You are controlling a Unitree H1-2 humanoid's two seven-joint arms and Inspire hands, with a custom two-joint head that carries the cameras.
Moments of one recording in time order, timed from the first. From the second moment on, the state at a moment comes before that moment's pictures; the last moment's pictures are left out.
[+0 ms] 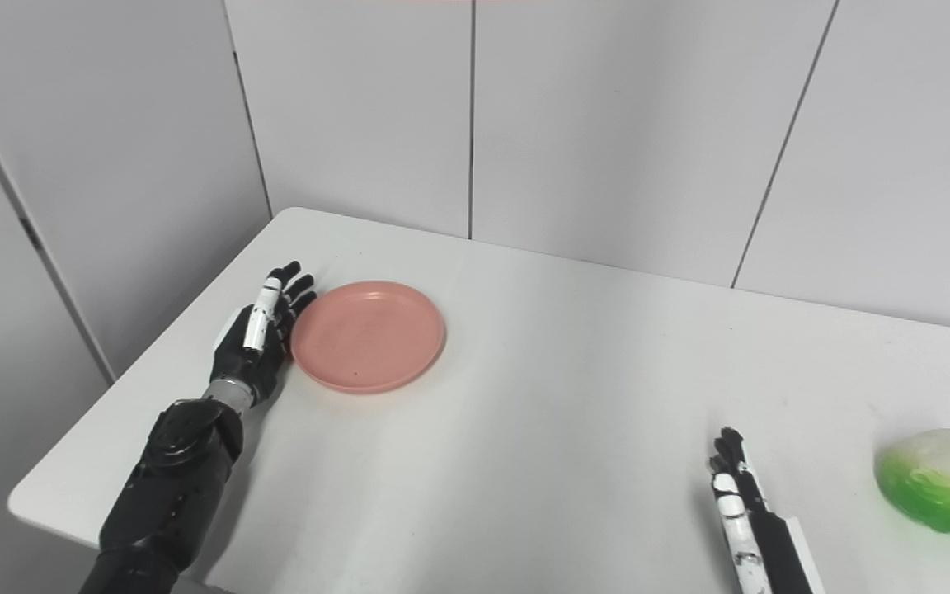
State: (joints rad) left arm -0.34 0.28 0.19 0.36 -0.35 0.11 -0.07; right arm -0.02 -0.11 0.08 -0.11 0.03 0.08 0.16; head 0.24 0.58
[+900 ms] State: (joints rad) left arm -0.36 0.08 0.08 0.27 -0.35 0.18 -0.07; right arm -0.02 -0.09 0.10 -0.10 0.01 0.06 0.13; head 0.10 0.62
